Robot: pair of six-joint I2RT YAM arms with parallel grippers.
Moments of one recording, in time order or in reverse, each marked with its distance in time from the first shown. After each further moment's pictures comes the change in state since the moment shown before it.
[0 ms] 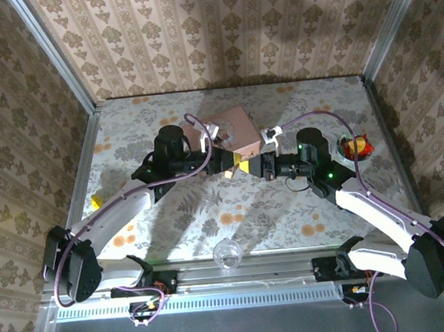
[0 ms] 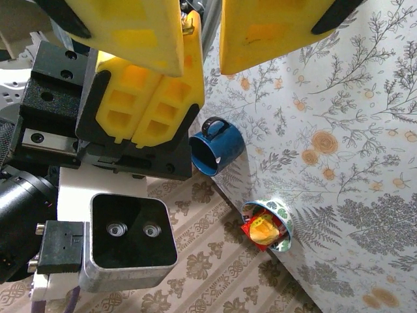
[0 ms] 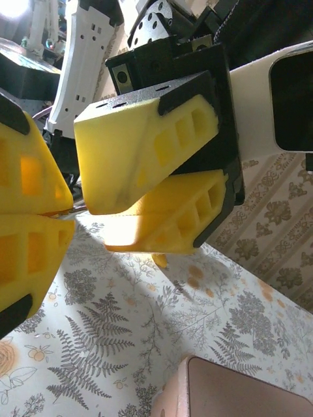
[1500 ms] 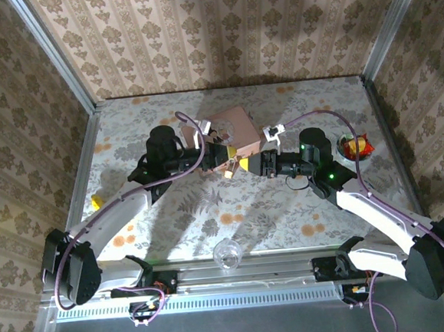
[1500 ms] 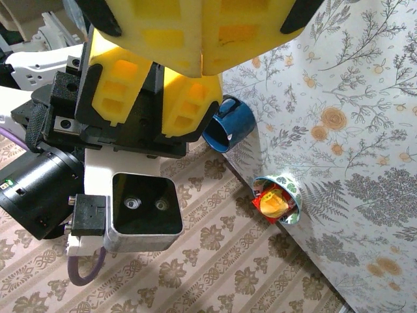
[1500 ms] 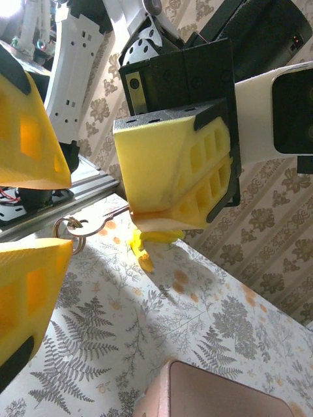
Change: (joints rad) left arm 0.043 -0.020 -0.036 0.138 0.027 -0.090; right arm -0.008 -0.010 -0.011 0.062 0.008 0.026
